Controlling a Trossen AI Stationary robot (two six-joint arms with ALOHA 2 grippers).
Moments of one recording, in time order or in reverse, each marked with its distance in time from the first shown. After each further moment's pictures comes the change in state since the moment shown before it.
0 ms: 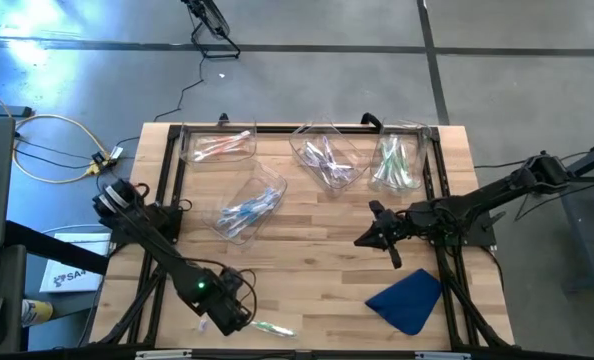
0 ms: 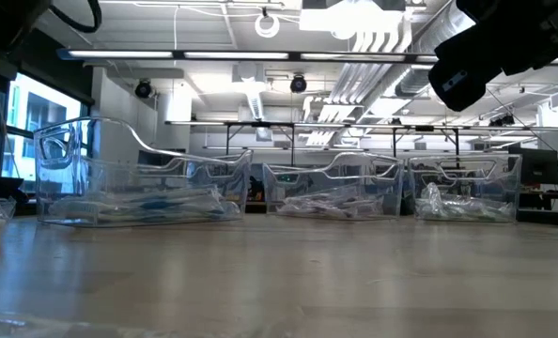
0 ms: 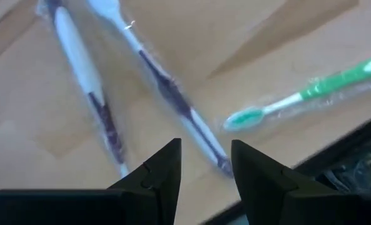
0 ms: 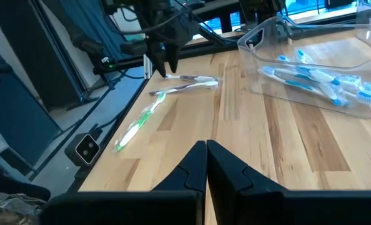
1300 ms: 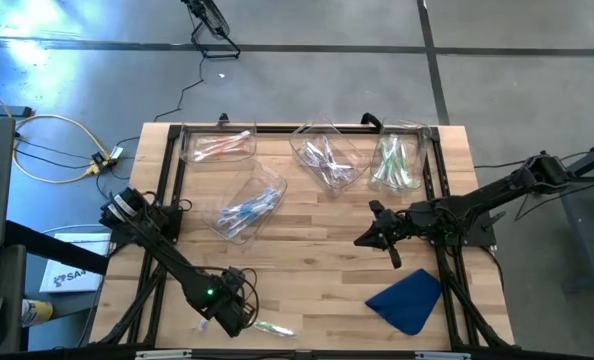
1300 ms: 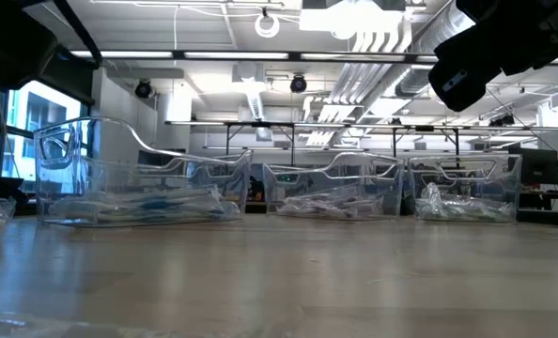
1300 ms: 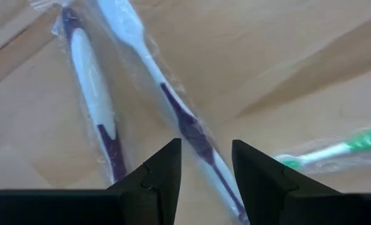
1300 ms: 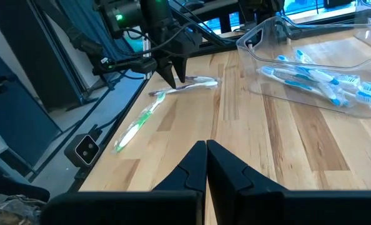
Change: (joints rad) left arm 0.001 0.096 0.001 -0.006 -0.063 -0.059; right arm 0.000 0.000 0.000 -0.001 0.003 0.003
